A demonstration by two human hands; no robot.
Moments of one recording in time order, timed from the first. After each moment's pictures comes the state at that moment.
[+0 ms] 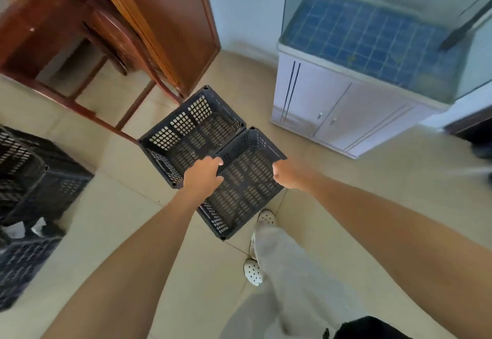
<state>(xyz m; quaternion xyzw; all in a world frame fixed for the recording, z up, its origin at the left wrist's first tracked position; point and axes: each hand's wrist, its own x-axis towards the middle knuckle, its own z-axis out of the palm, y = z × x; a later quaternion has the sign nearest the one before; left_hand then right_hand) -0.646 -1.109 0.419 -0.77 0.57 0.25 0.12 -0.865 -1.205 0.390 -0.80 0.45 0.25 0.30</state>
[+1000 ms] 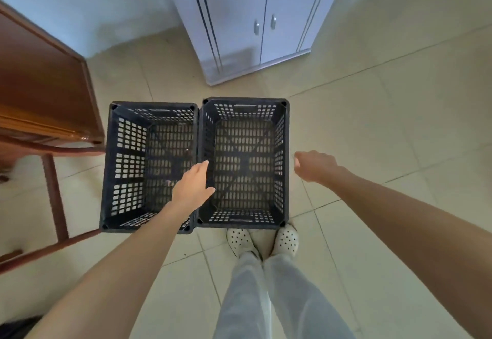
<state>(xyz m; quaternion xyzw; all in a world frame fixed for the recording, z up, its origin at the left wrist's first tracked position) -0.500 -1.180 0.210 -0.52 0.76 0.30 0.27 -0.778 -1.092 0.235 -0.48 0.76 0.22 0.38</state>
